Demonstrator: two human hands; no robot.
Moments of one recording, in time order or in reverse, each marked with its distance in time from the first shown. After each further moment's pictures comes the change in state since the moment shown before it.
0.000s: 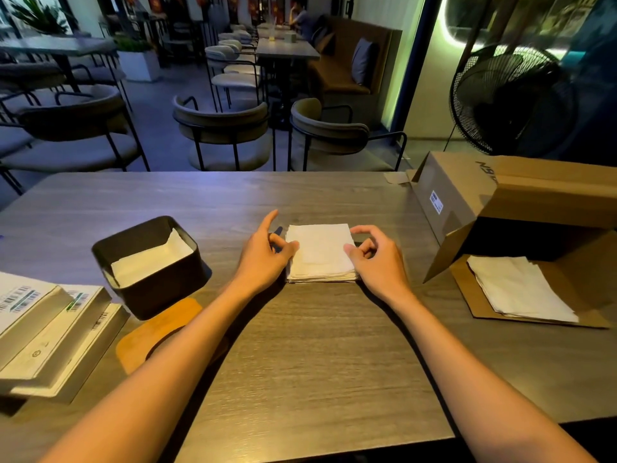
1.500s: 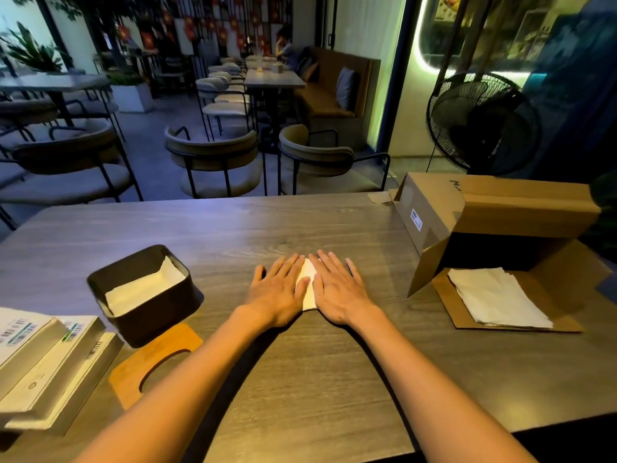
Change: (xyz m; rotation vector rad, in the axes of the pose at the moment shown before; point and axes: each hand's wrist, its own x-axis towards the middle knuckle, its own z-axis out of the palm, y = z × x) left_hand -0.006 0.005 0.035 0.938 -0.345 0.119; right_hand 0.000 -0.005 0.031 -0.710 -0.409 -0.137
